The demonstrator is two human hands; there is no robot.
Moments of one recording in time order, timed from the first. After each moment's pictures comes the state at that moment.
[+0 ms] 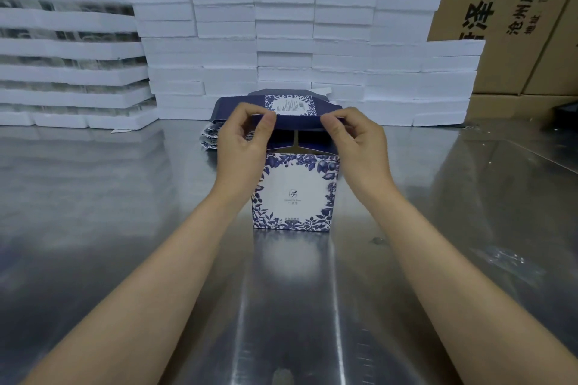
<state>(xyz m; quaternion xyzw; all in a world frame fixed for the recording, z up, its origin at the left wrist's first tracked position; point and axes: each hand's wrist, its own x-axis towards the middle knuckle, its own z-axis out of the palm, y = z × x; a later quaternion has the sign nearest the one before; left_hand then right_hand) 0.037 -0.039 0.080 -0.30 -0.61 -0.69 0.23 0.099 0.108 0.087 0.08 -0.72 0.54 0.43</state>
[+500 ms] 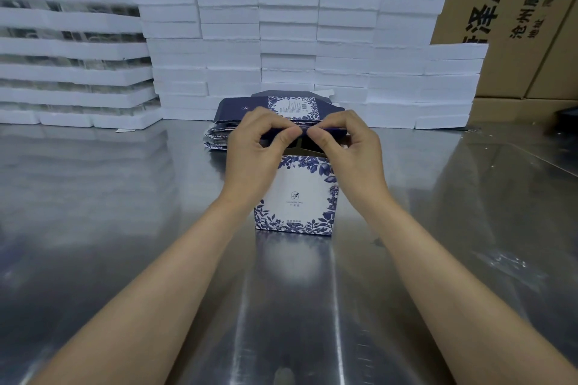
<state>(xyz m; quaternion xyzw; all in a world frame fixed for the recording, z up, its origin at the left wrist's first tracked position) 0.046 -0.038 0.079 -0.38 -0.65 -0.59 0.30 0.103 0.096 0.083 0.10 -0.74 0.51 0.44</state>
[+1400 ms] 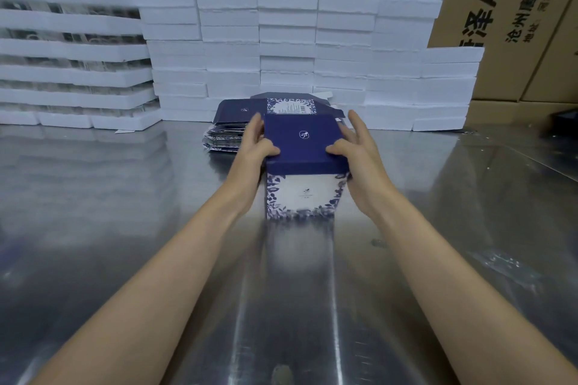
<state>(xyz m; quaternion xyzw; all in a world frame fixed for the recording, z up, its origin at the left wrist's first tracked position) 0.025 -0.036 0.066 -0.25 -0.56 -0.79 -0.05 0.101 0.113 0.082 -0.02 -0.65 0.72 0.26</state>
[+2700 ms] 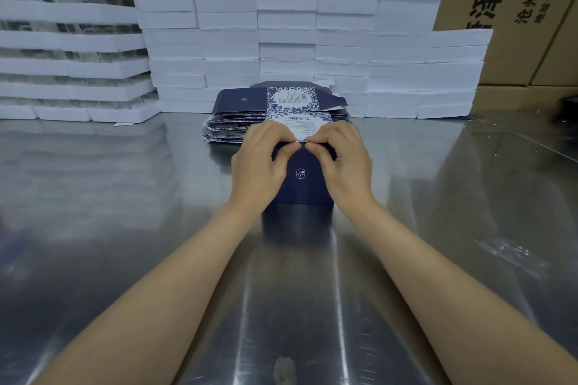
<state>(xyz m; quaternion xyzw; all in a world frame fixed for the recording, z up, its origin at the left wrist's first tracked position) 0.028 -0.028 0.040 -0.37 -0.73 -0.44 0.38 0.076 0.112 0.036 0.06 -0.80 0.32 0.51</state>
